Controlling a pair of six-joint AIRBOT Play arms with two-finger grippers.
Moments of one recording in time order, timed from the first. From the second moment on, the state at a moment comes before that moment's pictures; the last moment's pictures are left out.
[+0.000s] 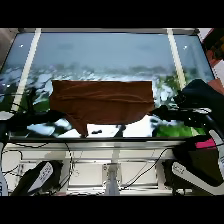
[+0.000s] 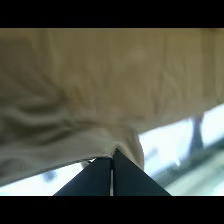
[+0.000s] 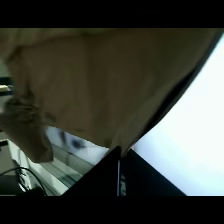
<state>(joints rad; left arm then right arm) 0.44 -0.94 0.57 0.68 -1.19 -0.69 -0.35 -1.17 0.54 -0.45 1.14 0.90</state>
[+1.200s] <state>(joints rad) 0.21 -1.06 0.67 0.54 -0.19 -0.69 0.13 -1.23 0.77 -0.08 0.16 0.89</state>
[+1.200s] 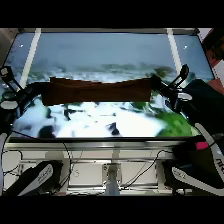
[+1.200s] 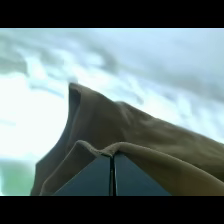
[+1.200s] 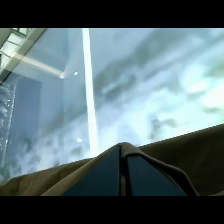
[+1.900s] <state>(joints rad) 0.09 -1.37 0.87 0.54 0.09 -0.71 0.14 -1.53 0.99 -0.07 0.11 0.91</state>
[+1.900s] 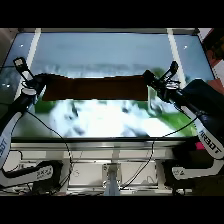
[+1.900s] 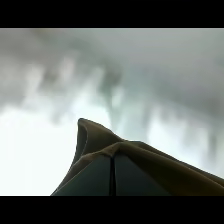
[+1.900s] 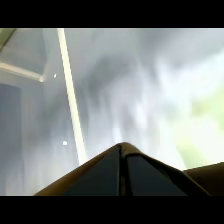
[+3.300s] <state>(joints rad) 0.06 -1.54 1.00 0.55 0.13 -0.73 0.12 -1.74 1.18 -0.15 0.24 0.98</state>
